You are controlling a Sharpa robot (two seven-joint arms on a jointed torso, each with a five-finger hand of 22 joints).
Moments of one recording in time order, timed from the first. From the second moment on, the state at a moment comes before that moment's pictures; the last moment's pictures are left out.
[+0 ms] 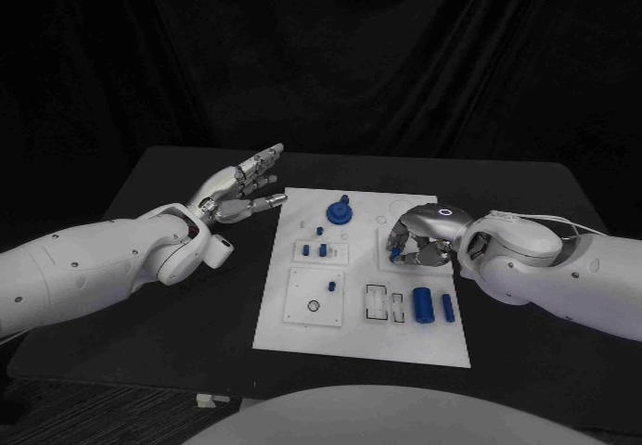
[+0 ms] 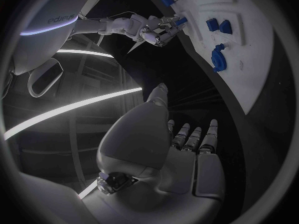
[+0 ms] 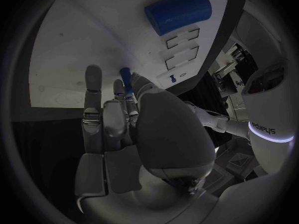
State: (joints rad) left arm 1.17 -0.87 -0.22 1.34 -0.50 -0.21 0.67; left_hand 1.56 0.09 -0.14 0.22 0.32 0.13 -0.07 0.04 0.02 0.00 0.09 0.17 0.02 0.01 0.16 0.00 0.00 0.12 0.07 0.29 0.04 0.32; right arm 1.22 -0.86 -0.25 1.60 -1.61 -0.27 -0.08; right_hand 1.52 -0.11 0.24 0.19 0.21 1.08 0.12 0.14 0.15 1.20 0.06 0.15 0.07 1.46 -0.02 1.27 1.03 0.16 1.43 0.09 0.09 1.27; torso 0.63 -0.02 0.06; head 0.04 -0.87
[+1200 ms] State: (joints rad) left arm 1.17 -0.87 -0.22 1.34 -0.50 -0.20 0.66; left_hand 1.57 0.10 -0.13 0.21 0.33 0.17 -0.04 0.04 0.03 0.01 0.11 0.18 0.02 0.03 0.18 0.01 0.01 0.12 0.10 0.29 0.04 0.35; right arm 1.31 -0.91 -0.25 1.82 -1.55 -0.35 -0.08; right_hand 1.52 -0.12 0.29 0.17 0.24 1.16 0.10 0.15 0.16 1.26 0.04 0.10 0.07 1.47 -0.03 1.27 1.05 0.16 1.43 0.07 0.14 1.30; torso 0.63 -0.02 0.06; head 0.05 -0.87
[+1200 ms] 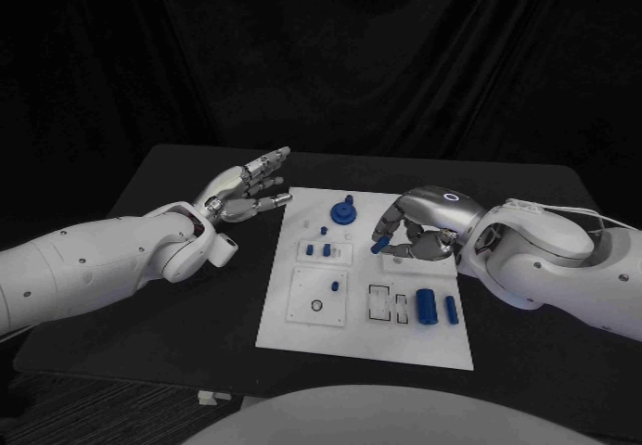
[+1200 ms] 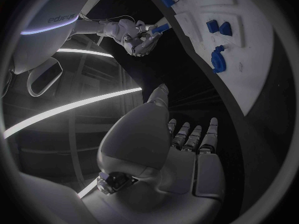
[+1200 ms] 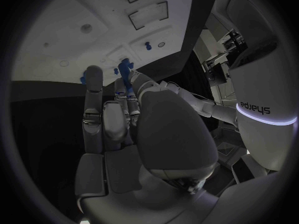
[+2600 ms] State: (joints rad) left arm 1.17 -0.84 -0.22 1.31 -0.50 -0.18 0.66; left_hand 1.57 0.11 -0.13 0.21 0.33 0.18 -0.02 0.04 0.03 0.01 0.13 0.19 0.02 0.03 0.18 0.01 0.01 0.12 0.10 0.29 0.04 0.35; right arm 1.18 -0.62 -0.25 1.67 -1.66 -0.23 -0.05; right_hand 1.51 -0.13 0.30 0.16 0.23 1.15 0.09 0.13 0.16 1.27 0.04 0.09 0.06 1.47 -0.03 1.27 1.05 0.16 1.44 0.07 0.14 1.31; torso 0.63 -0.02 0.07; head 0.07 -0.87
